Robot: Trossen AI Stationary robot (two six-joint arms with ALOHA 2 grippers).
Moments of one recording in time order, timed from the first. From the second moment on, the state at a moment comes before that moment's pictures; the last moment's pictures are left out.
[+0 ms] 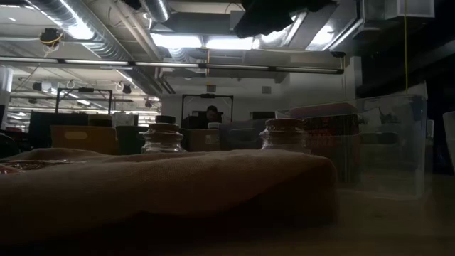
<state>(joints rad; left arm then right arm) -0.54 1.34 1.30 -0.99 -0.59 -0.43 0.38 1.74 1.32 -0.34 0.00 -0.08</state>
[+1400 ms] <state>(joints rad) -0.50 1.11 0.84 -0.58 -0.59 -0.44 0.38 2.04 1.61 -0.80 -0.09 -0.03</state>
